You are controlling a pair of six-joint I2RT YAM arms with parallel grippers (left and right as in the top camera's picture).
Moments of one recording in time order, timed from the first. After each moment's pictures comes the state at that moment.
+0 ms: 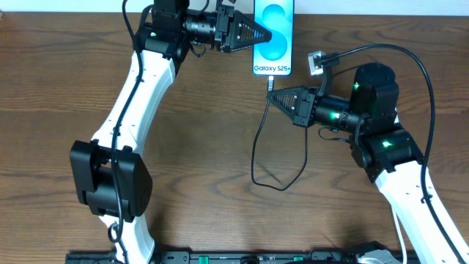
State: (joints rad) left arm -0.24 1.96 1.82 -0.14 1.47 -0.85; right arm 0.27 1.24 1.05 -0.20 -0.83 0.65
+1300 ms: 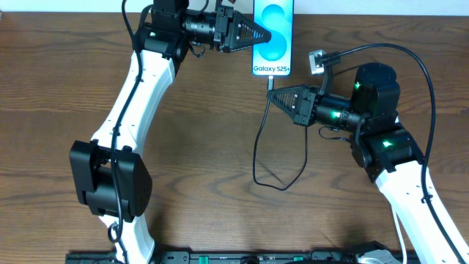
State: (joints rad) left arm -0.24 1.96 1.82 -0.15 1.48 -0.82; right arm 0.26 1.24 1.05 -0.18 -0.84 0.67
